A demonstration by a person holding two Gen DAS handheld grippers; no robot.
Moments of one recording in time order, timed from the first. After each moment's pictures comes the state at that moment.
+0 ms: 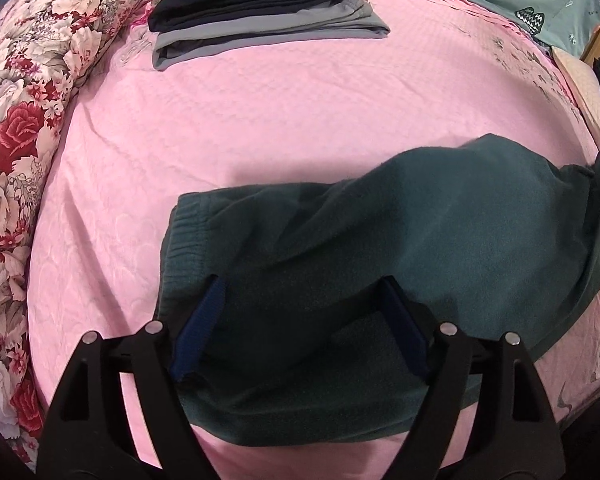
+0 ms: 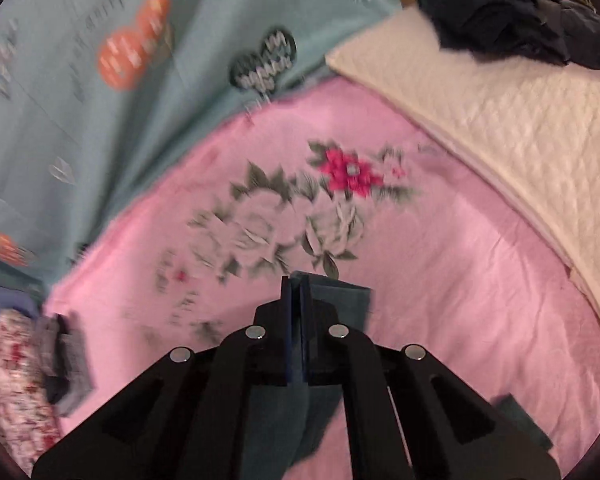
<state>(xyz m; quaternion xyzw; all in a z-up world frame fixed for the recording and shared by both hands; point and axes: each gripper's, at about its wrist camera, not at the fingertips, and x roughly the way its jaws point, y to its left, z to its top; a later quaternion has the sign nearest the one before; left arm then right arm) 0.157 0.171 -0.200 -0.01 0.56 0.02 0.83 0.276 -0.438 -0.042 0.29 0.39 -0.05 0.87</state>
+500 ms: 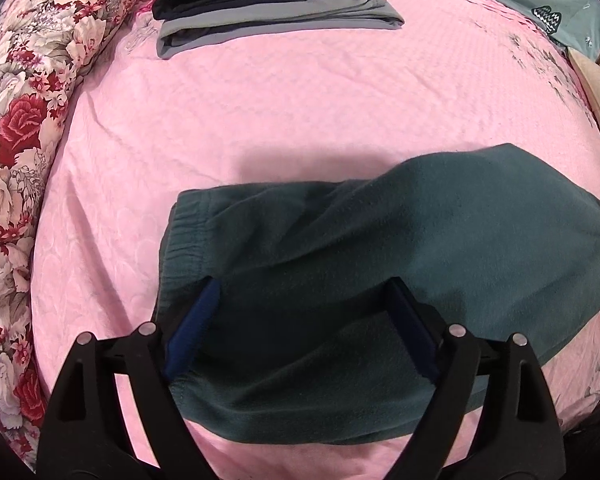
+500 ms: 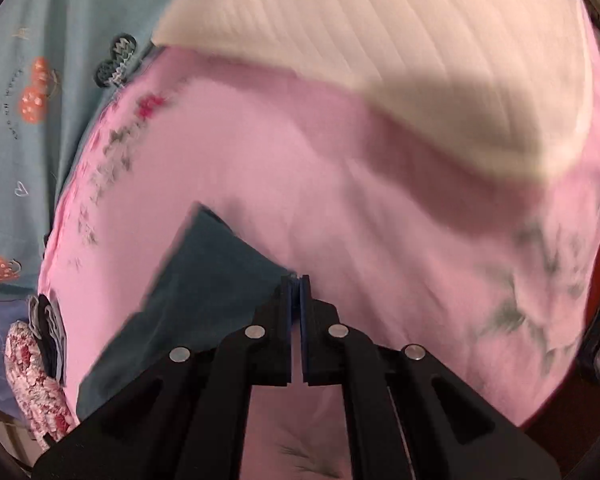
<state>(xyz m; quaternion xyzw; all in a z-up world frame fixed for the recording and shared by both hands) 0.170 0.172 -0.202 -0.02 0.58 0.04 0.81 0.067 -0.556 -0.169 0.38 0.47 -0.12 0.79</state>
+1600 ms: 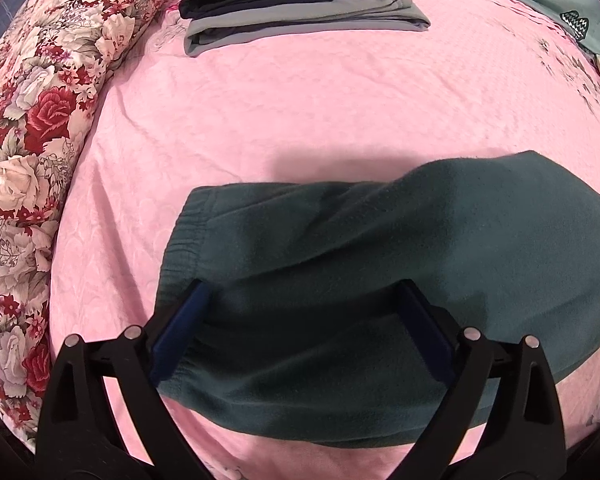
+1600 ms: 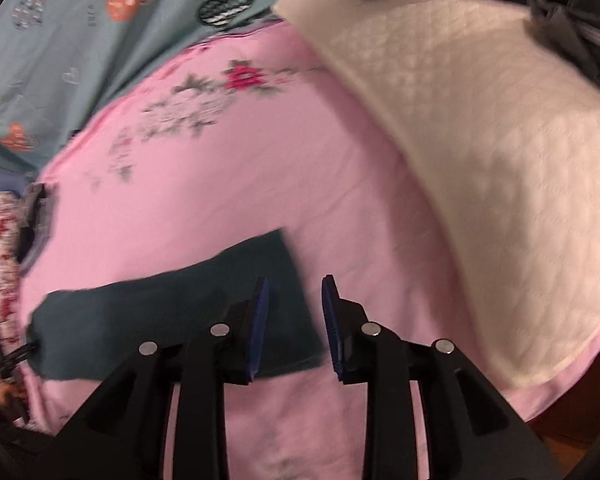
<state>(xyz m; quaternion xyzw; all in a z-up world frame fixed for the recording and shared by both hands) 0.167 0.162 -0.200 0.00 0.58 0.10 0.81 0.115 -0.533 -0.117 0.19 0.51 0.03 0.84</state>
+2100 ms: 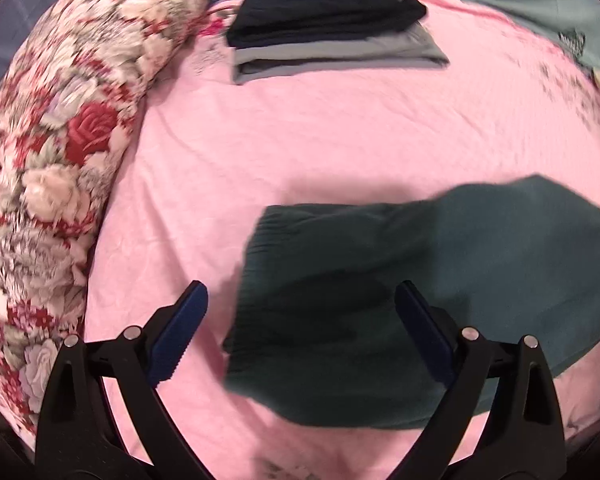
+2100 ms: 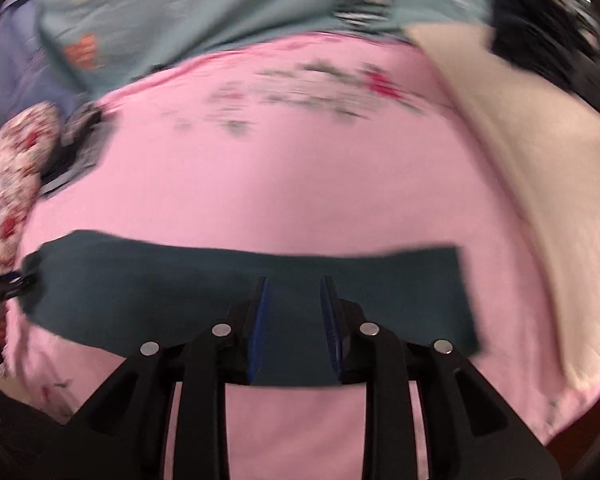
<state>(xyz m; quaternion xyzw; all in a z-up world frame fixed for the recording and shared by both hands) 0.146 0.203 -0.170 -0.01 0.53 0.11 0.84 0.147 -0.316 -0.092 0.04 0.48 0.15 0.86</state>
